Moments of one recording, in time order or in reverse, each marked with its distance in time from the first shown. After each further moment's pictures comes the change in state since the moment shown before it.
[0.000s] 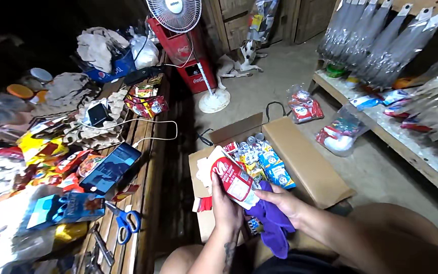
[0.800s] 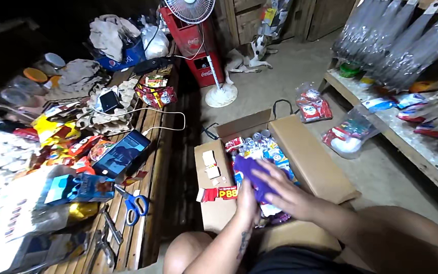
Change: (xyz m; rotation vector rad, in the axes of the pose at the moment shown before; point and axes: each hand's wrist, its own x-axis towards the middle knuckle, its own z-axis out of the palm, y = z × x) left_hand -0.018 -0.027 -0.004 0.283 0.025 -0.338; right_hand 0.003 -0.005 -0.018 -1.121 -0.181 -0.839
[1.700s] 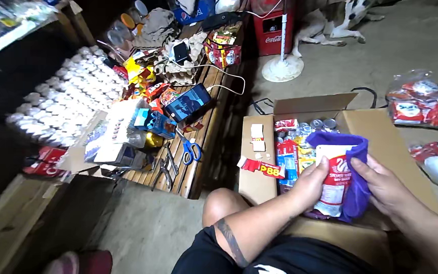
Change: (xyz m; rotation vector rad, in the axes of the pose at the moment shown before) left_hand -0.011 0.022 -0.006 0.182 -0.358 0.095; right_hand 0.022 0.015 -0.007 0.639 0.319 0.582
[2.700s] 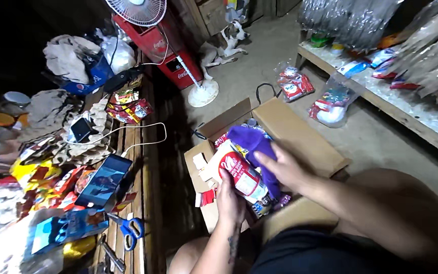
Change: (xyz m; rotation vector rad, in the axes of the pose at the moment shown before) left_hand 0.013 -0.011 0.000 -0.157 0.253 0.112; right_hand -0.019 -0.023 -0.002 -0.128 0.096 -0.339
